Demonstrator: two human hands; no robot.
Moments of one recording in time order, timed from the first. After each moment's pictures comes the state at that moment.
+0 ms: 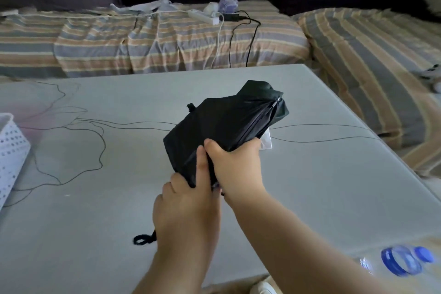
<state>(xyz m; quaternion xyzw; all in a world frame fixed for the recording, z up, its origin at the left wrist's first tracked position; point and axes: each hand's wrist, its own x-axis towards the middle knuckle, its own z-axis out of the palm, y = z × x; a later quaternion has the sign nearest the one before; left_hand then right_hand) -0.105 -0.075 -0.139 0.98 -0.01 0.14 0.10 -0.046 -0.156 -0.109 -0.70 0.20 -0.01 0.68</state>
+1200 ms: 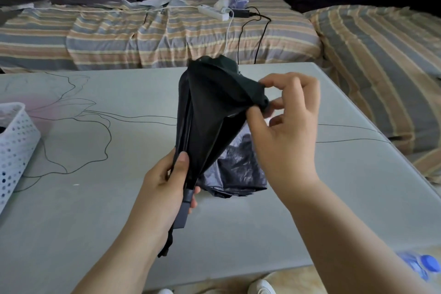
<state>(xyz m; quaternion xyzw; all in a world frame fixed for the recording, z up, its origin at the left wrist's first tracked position) -0.092 -0.051 -0.121 0.70 0.14 0.02 0.70 -0.048 -0.207 -0.074 -0.80 -0.13 -0.36 0.46</state>
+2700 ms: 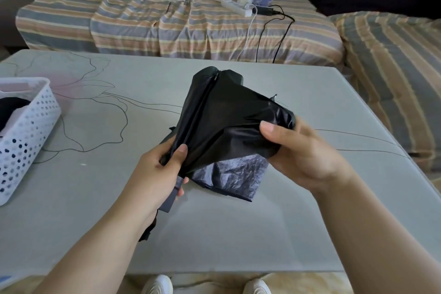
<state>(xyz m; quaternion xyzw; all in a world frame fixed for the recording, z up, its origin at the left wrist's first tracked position) -0.082 -0.015 -0.130 0.73 0.18 0.03 0.66 -0.034 -0.226 -0.083 -0.54 -0.22 0.24 0.78</state>
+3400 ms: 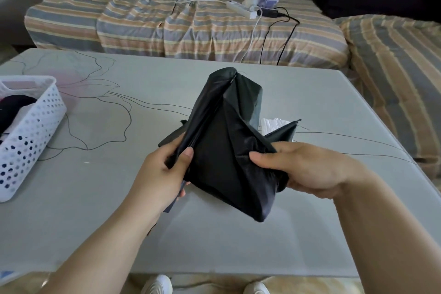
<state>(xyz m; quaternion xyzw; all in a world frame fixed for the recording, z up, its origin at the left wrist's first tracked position) -0.084 -0.017 -0.136 0.76 0.13 0.05 0.64 -0.042 -0.234 -0.068 -0.74 -0.17 0.40 0.52</state>
